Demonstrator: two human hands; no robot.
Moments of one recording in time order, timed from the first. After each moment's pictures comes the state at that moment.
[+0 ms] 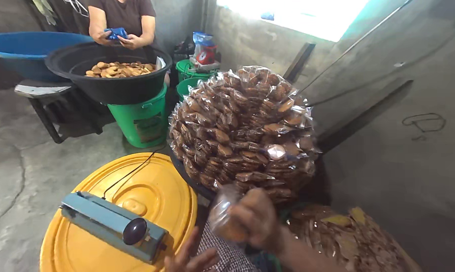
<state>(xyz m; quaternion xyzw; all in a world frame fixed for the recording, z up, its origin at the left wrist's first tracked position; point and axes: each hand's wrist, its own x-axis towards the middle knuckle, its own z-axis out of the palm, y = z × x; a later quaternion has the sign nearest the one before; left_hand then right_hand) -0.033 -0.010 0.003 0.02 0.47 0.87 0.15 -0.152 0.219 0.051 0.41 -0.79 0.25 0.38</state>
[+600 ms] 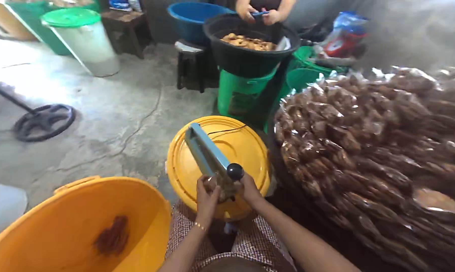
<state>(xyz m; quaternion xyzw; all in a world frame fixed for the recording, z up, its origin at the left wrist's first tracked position) -0.031 -0.072 -0.071 -0.38 0.61 0.67 -0.18 -0.161 0.017 -0.024 0.30 -0.82 0.40 -0.29</state>
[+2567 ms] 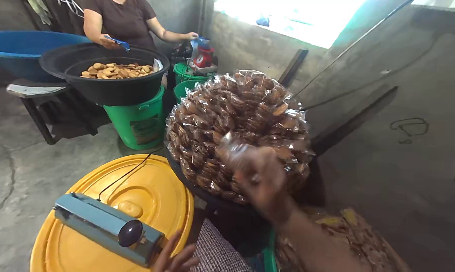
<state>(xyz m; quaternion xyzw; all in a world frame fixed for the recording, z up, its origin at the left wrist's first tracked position) -0.025 -0.030 0.007 0.04 0.59 0.81 0.08 -0.191 0.209 0.110 0.33 -0.81 0.24 0.41</state>
